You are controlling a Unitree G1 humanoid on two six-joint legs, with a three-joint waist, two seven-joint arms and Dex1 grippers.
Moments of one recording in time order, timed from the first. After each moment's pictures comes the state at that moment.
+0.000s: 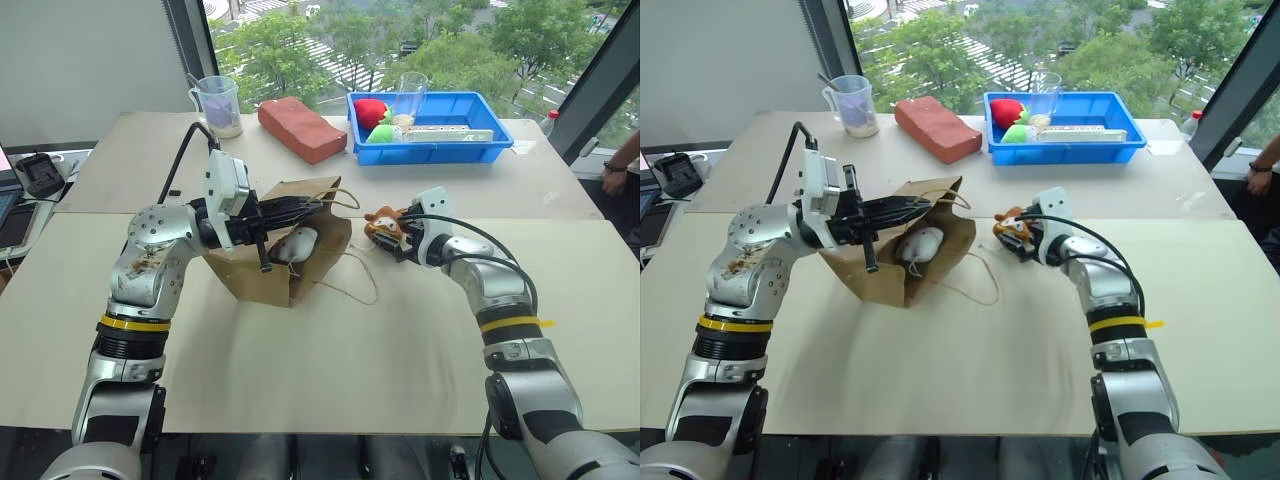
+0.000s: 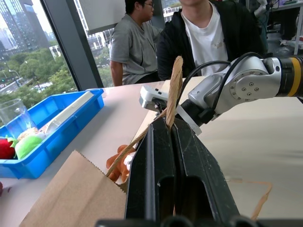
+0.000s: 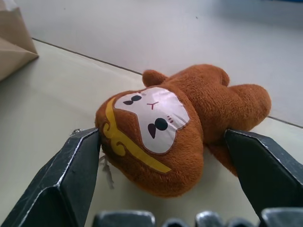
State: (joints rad) left arm -0.66 0.52 0.00 -0.01 -0.47 0.22 -1.12; right arm -0.76 -0.36 0.00 0.47 0.18 0.54 0.51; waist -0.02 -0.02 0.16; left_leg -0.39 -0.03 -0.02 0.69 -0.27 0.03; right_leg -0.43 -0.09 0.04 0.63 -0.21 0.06
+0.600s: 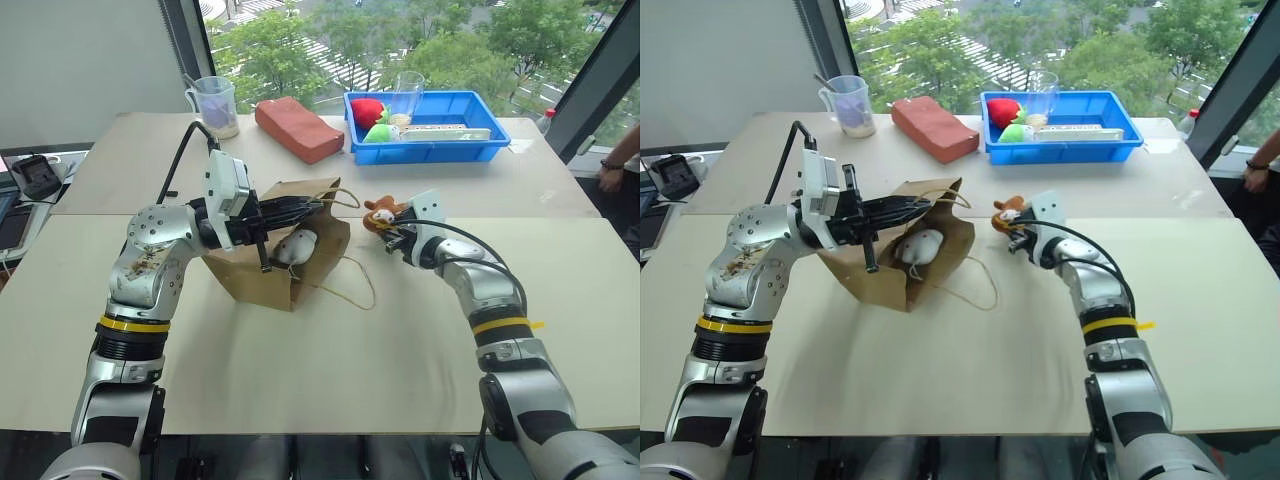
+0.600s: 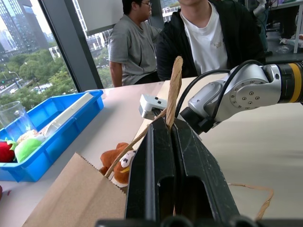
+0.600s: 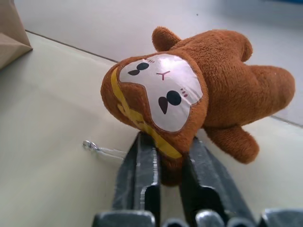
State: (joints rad) left arm -0.66 0.52 0.00 -0.02 -0.47 0.22 -1.11; right arm -0.73 -0.37 0.01 0.46 0.14 0.44 0.54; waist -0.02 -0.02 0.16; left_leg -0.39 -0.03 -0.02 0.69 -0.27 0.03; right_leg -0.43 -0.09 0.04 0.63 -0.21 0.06
